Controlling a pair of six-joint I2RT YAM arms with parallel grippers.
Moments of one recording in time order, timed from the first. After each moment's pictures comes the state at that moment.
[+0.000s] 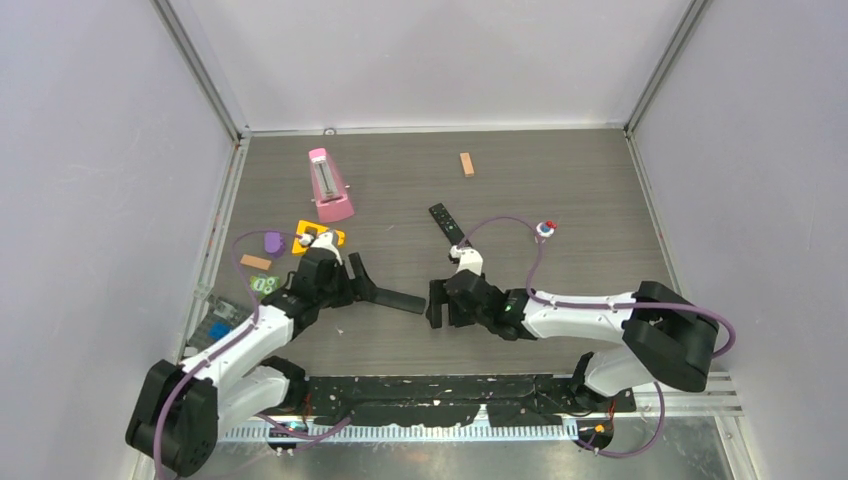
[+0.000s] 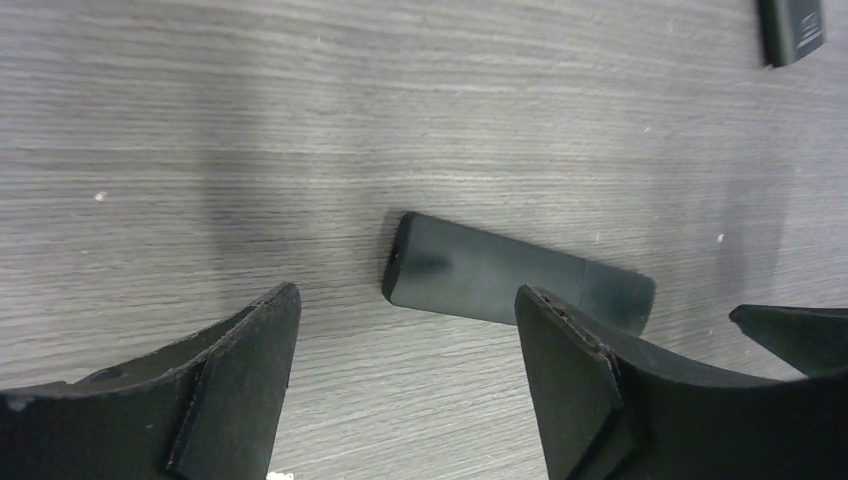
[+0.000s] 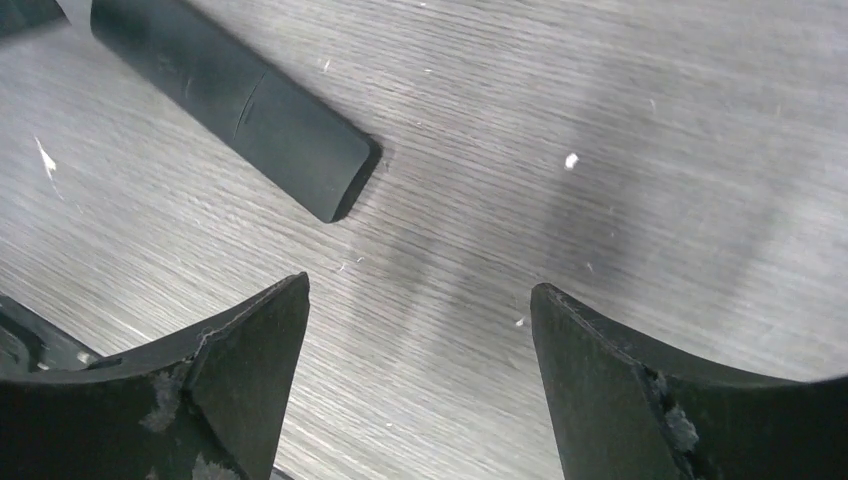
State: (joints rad) left arm -0.42 1.02 0.38 -0.13 0.00 -0.61; right arm 1.05 1.40 0.60 -0.01 0.25 0.83
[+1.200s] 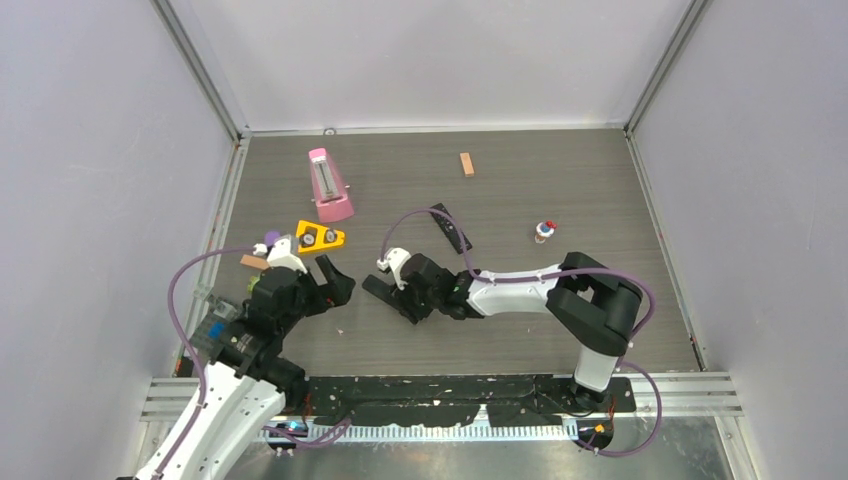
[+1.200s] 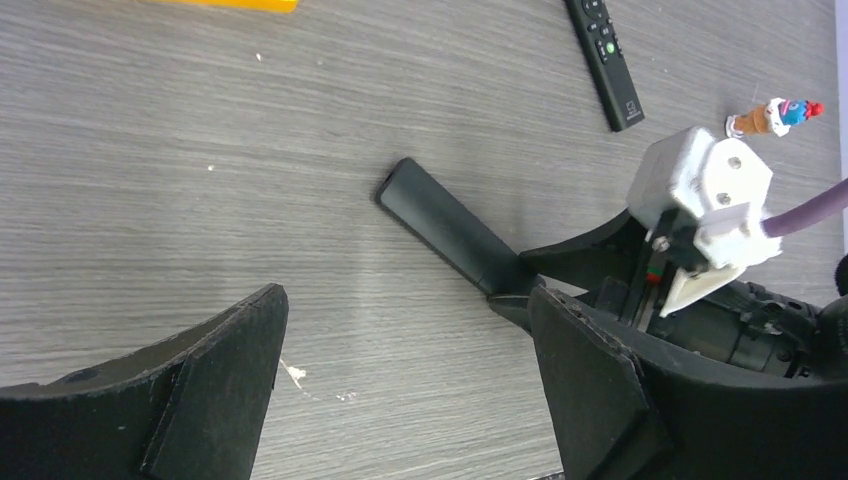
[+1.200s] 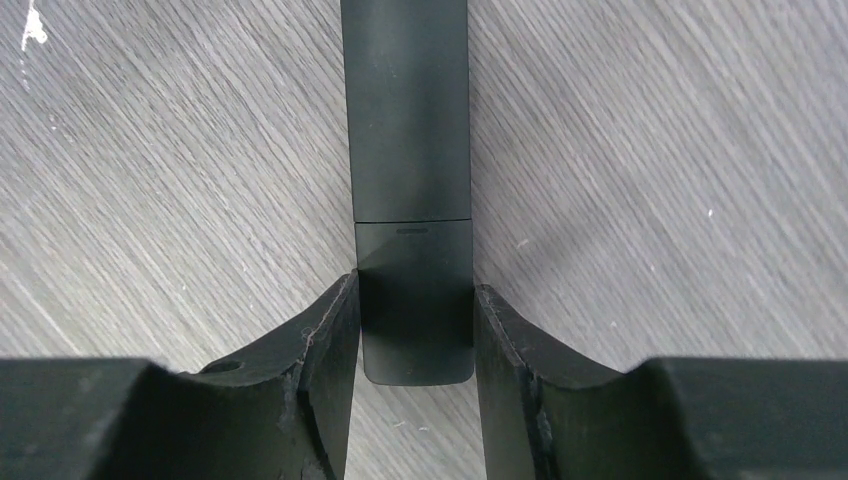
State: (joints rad) left arm -0.42 0.47 0.53 -0.60 -0.11 -0.64; right arm 1.07 1.78 0.96 0.01 0.04 0.09
